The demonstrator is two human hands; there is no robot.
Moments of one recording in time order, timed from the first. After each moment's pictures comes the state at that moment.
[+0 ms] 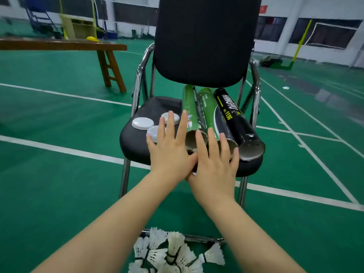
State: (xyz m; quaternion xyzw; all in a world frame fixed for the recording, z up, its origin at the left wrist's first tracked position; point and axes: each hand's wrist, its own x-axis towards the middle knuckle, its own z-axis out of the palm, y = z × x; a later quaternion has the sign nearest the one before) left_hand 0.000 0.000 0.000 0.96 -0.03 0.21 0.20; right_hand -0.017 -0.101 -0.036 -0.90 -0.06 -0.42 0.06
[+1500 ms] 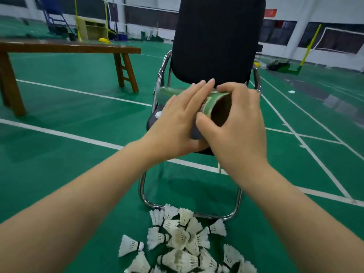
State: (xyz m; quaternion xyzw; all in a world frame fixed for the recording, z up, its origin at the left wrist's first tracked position) left_hand -0.116 0.054 0.086 0.84 -0.34 0.30 0.30; right_hand -0.157 -0.075 0.108 -0.85 -0.14 -0.38 0.33
